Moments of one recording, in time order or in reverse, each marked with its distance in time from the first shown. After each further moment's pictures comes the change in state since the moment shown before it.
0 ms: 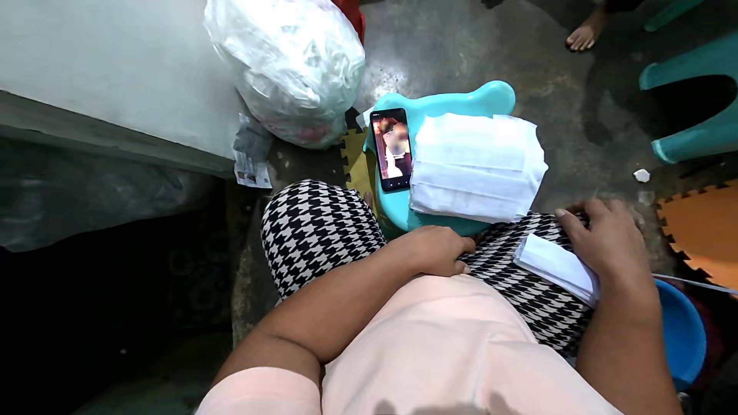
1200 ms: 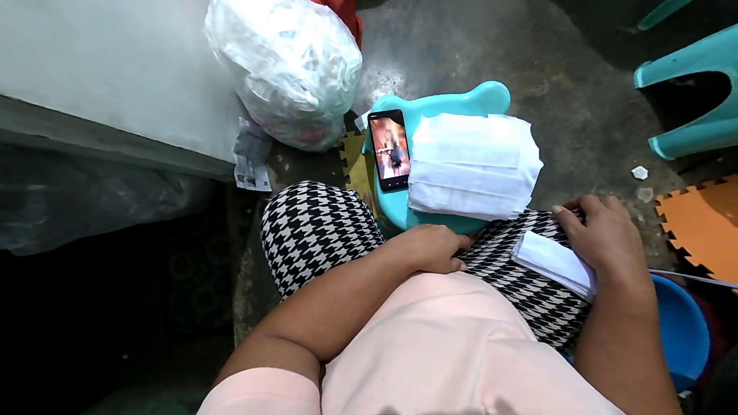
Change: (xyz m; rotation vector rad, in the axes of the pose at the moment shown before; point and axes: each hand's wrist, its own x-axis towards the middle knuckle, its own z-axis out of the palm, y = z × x) left_hand -0.005 -0.001 0.010 -0.024 -0.003 -0.040; right_hand -0.001 -0.002 0.004 -0.011 -0.021 -0.015
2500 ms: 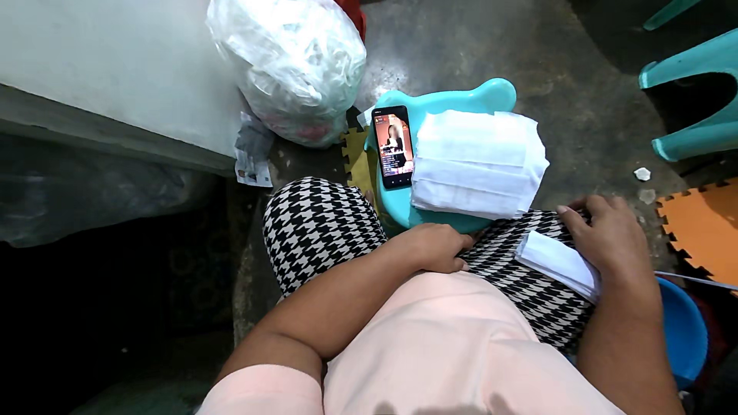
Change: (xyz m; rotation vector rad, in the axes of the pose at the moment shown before) left_hand -0.001 0.001 0.000 0.019 0.003 0.002; right_hand -0.002 -0.002 -0.002 0.008 0.008 0.004
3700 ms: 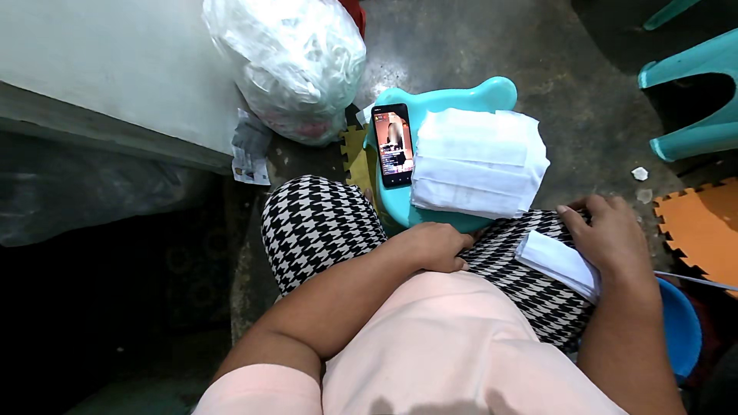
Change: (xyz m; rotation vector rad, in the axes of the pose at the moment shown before) left_hand 0.000 0.001 -0.002 0.009 -0.014 0.001; right_hand 0.002 0.001 0.001 -0.017 -0.008 0.001
